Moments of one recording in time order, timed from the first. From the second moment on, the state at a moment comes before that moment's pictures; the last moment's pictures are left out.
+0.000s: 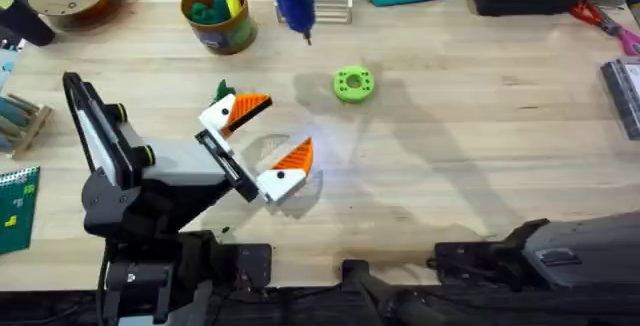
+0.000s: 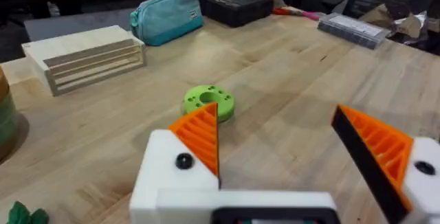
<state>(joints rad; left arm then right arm) 0.07 0.01 0.02 -0.09 0.92 -0.06 0.56 1.61 1.66 -0.38 -0.69 -0.31</state>
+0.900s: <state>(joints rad) 0.07 0.01 0.02 -0.09 0.92 -0.06 0.70 1.61 1.26 0.46 -0.96 0.11</state>
